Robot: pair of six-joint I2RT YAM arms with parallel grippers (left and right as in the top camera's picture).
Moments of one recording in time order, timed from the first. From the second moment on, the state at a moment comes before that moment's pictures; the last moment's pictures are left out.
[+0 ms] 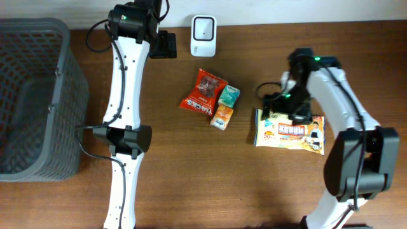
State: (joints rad) left arm -0.23 2.59 3.10 -1.69 -0.14 -0.22; right arm 0.07 1.92 1.53 -1.25 -0.19 0.17
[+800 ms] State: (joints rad) left arm -0.23 2.59 3.10 -1.69 -0.14 -0.22; right arm 0.36 1.90 1.15 -0.75 0.36 0.53
